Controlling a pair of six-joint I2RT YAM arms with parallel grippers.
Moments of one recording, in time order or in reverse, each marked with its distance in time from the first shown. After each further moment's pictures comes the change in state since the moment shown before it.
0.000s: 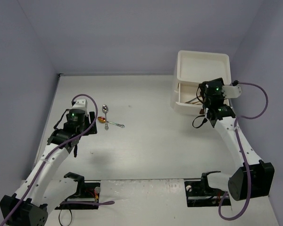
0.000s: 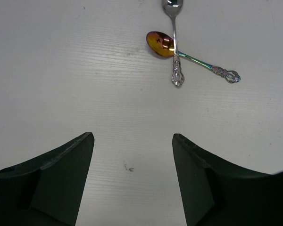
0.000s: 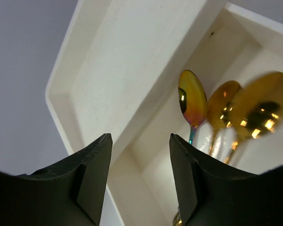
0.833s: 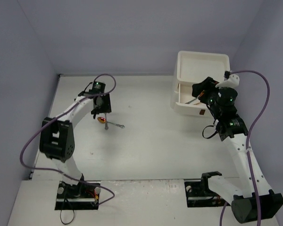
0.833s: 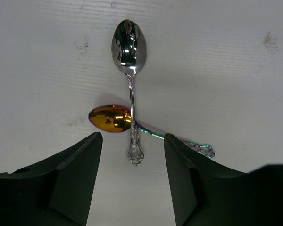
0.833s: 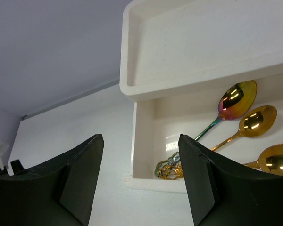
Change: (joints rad) left arm 0.030 0.842 0.510 0.034 0.136 -0.087; right arm 0.000 -0.234 0.002 -0.022 -0.447 -0.611
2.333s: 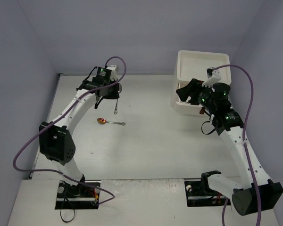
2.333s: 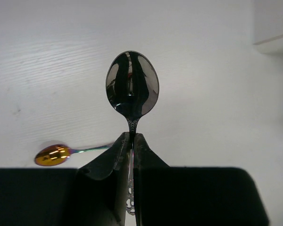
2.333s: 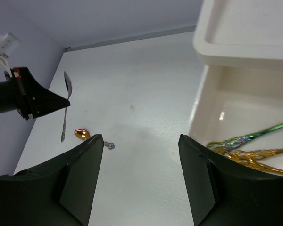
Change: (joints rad) left arm -0.103 -0.013 0.260 -0.032 0.197 0.085; right arm 0.049 0.076 0.037 -0.046 -0.330 -0.049
